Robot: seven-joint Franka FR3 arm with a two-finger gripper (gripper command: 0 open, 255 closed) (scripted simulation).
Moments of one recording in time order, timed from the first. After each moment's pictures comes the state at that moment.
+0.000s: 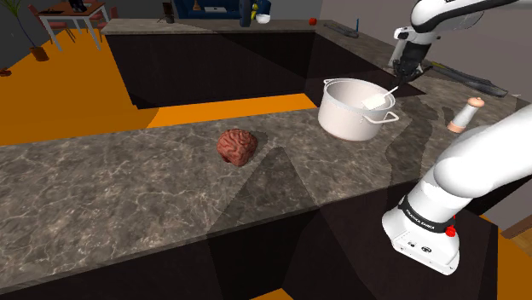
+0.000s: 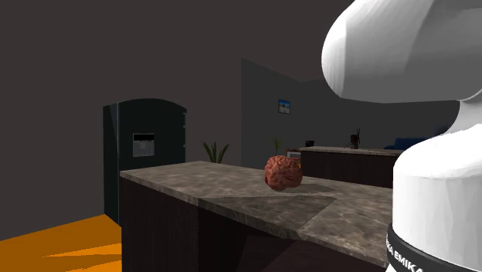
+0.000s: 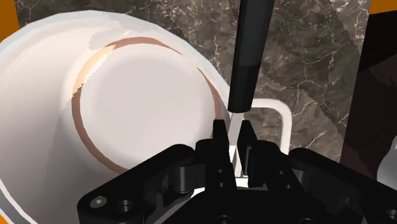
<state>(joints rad) -0.20 -0.40 -0.67 -2.31 -0.33 1.99 -1.72</state>
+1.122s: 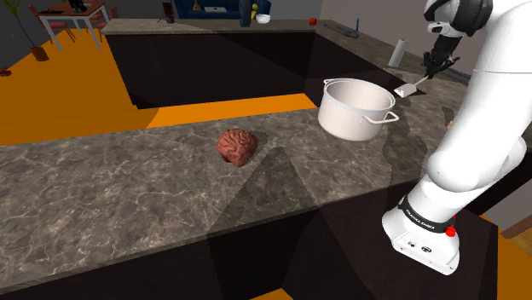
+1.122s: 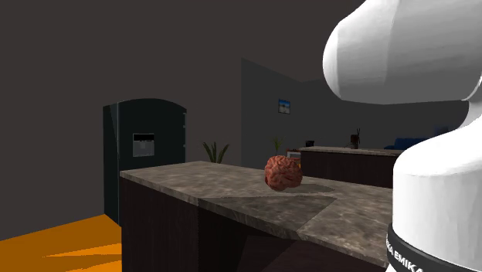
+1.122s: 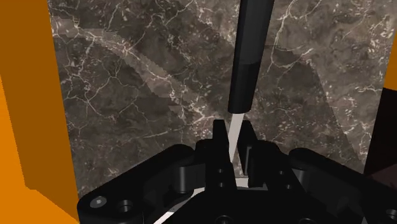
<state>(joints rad) -0.39 0.31 -0.96 -1.73 0.22 1.95 -2.42</state>
